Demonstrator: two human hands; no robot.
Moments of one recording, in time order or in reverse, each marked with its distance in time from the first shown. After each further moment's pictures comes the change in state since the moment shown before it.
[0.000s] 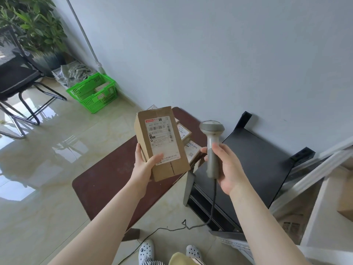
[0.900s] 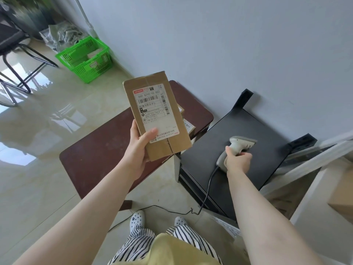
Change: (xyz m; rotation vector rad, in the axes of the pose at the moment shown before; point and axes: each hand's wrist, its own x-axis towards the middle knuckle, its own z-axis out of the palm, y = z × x) left_hand 0.000 -0.002 0.054 -0.161 -0.070 0.023; right_hand 0.111 0.091 -0.138 -0.532 0.853 0.221
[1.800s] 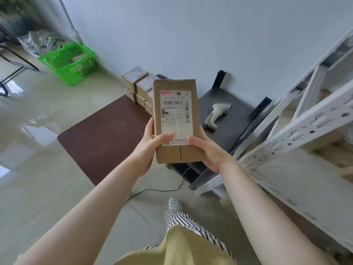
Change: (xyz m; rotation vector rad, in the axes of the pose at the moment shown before) left_hand -0.167 -0.060 -0.039 0.130 -0.381 0.071; right_hand -0.238 0.059 -0.123 0.194 -1.141 -0.377
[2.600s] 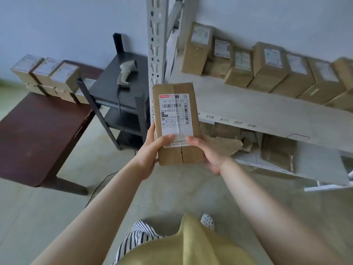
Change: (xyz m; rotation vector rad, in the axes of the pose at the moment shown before) left_hand -0.170 -0.118 0.206 0.118 -0.425 -0.194; right_hand -0.319 0.145 -0.051 0.256 0.463 -0.015
